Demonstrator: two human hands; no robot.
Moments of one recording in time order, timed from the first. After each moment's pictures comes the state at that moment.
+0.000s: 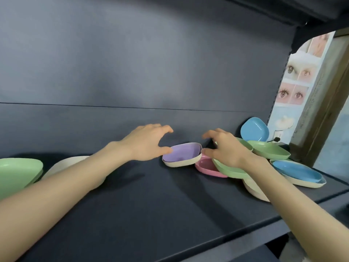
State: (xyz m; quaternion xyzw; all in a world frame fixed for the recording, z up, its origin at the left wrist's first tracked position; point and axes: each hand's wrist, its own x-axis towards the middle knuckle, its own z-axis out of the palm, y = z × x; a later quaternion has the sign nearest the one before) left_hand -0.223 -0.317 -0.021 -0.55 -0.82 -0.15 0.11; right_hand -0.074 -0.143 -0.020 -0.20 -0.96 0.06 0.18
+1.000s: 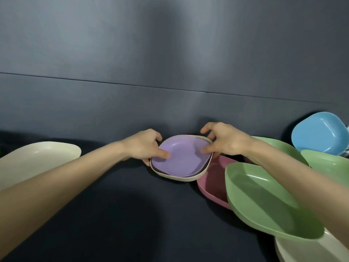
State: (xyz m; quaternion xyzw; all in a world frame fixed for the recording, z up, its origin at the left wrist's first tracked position) left_hand -0.300 -0.195 -0.088 -0.31 -0.87 -0.34 -0.18; right_hand -0.204 0.003 -0.051 -0.09 -0.97 0.22 0.01
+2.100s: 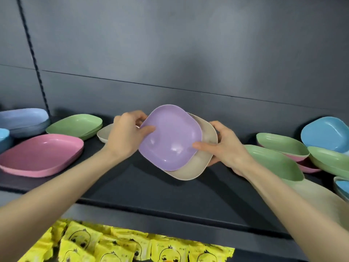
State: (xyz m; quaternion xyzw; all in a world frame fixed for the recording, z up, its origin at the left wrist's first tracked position) left_hand -0.151 -0.355 -0.063 -0.19 -0.84 -0.44 0.24; right_hand -0.077 -0.135 -0.057 0.03 -0.82 0.56 0.12
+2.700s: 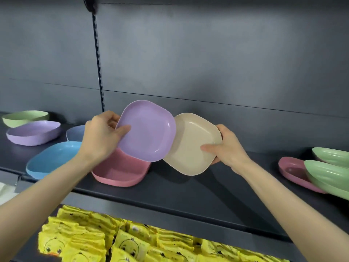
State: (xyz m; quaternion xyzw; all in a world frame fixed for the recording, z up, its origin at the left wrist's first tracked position) left_hand -0.162 -0.564 -0.045 -0.07 -0.84 -0.43 0.32; right_hand -0.137 -0.285 -0.053 0.01 -0.82 0.55 0.13
